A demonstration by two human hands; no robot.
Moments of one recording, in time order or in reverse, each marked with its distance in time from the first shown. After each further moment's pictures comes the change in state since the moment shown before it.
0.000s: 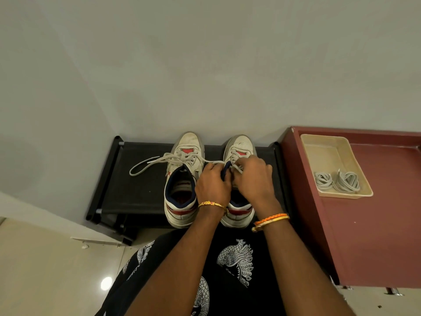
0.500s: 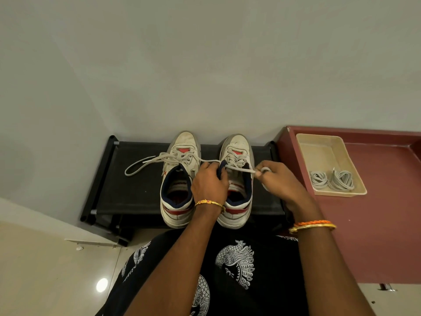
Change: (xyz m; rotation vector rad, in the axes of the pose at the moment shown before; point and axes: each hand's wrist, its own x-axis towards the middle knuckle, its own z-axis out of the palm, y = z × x) left_hand 0.000 0.001 0.000 -0.001 0.024 -0.028; right_hand -0.011 0.035 -0.050 0.421 -0.308 0.269
